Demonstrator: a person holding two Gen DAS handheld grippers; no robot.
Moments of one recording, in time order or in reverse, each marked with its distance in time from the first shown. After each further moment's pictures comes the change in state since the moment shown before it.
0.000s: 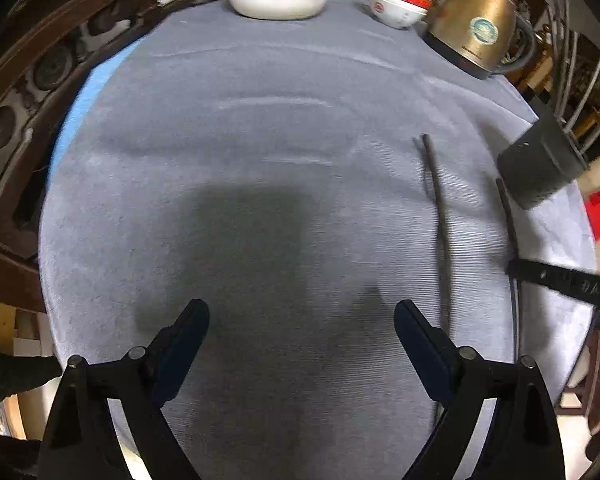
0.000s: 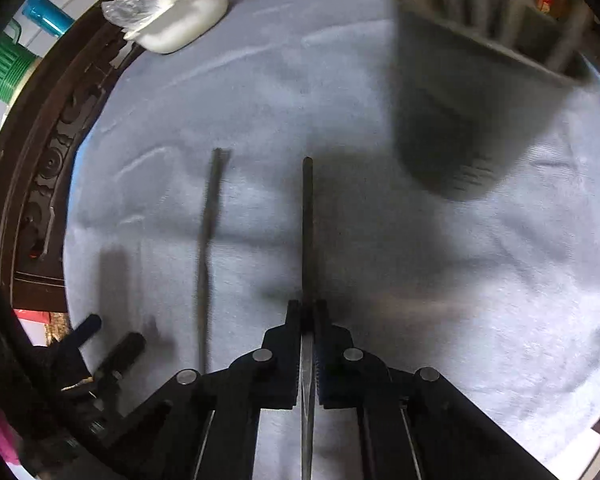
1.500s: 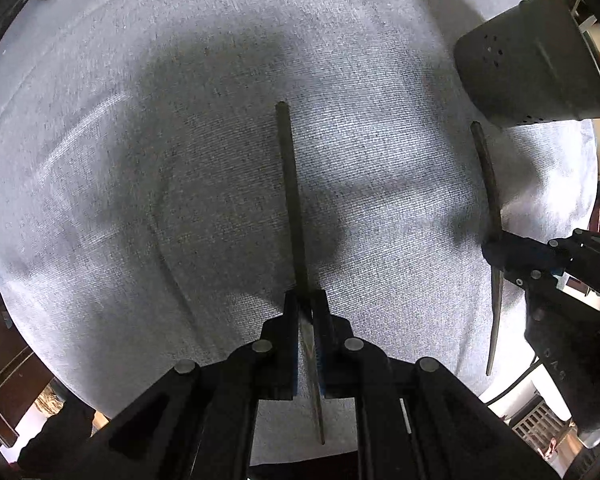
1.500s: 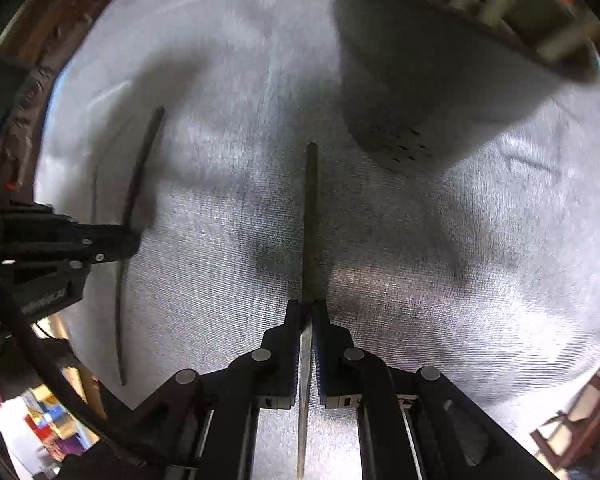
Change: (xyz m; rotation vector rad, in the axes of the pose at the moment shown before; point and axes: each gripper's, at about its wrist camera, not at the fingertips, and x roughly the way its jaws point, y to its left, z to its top) left arm 0.093 -0.120 0.078 0.294 0.574 0.020; right arm 0.012 -0.004 0.029 -0.186 0.291 -0.123
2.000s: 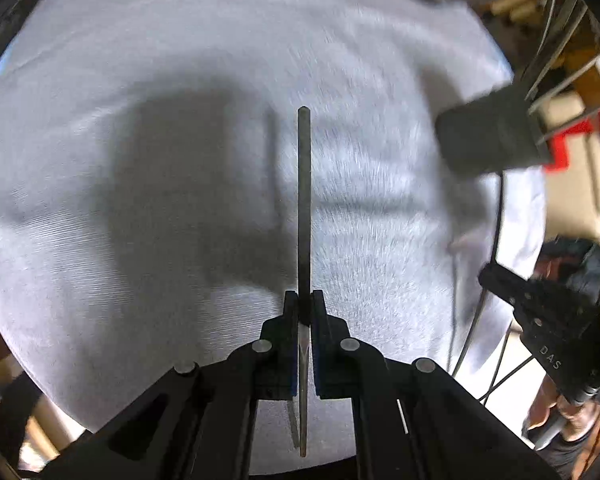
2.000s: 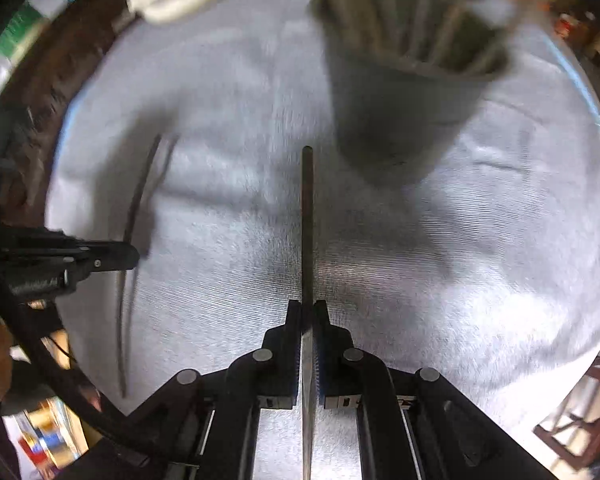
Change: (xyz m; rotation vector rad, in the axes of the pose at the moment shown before) left arm -0.027 0.061 -0.075 -0.152 -0.269 -0.236; right arm -0.045 -0.010 -0.048 0.105 -0.300 0.084
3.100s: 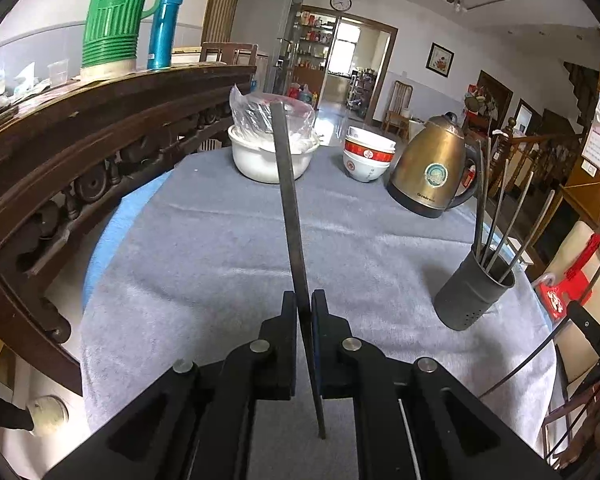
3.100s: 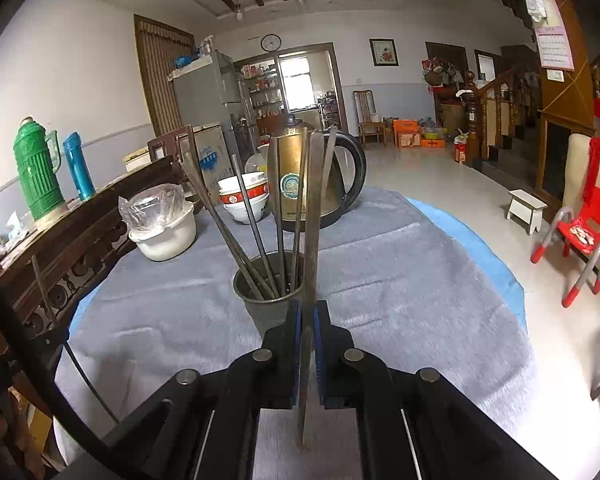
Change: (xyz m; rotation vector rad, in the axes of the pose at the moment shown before) left arm -0.093 0.008 -0.099 -0.051 -0.873 0.168; right arm -0.099 -0.012 -0.069 0.150 -0.836 -0.160
